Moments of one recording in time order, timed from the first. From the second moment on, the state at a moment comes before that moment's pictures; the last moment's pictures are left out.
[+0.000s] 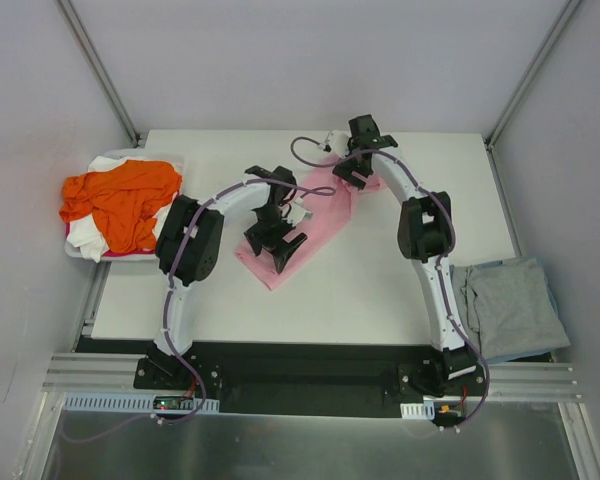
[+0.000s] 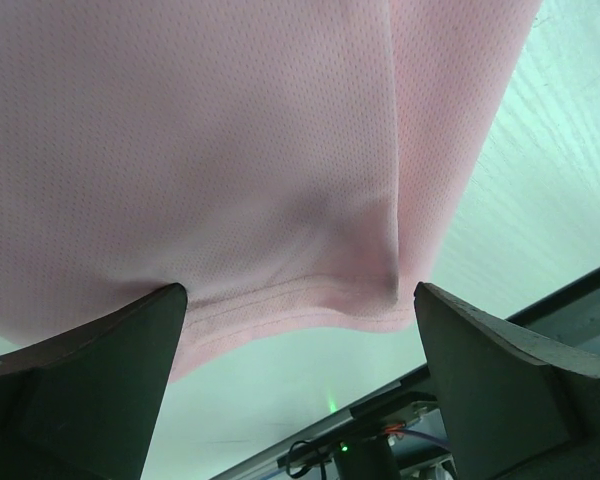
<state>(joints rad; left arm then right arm) -0.52 2.14 1.65 -1.14 0.28 0.28 0.34 2.58 2.38 -0.77 0.14 -0.83</state>
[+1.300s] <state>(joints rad) -0.80 2.17 1.65 -1.24 0.45 0.28 0.38 2.57 2.30 -0.57 0.09 -1.04</state>
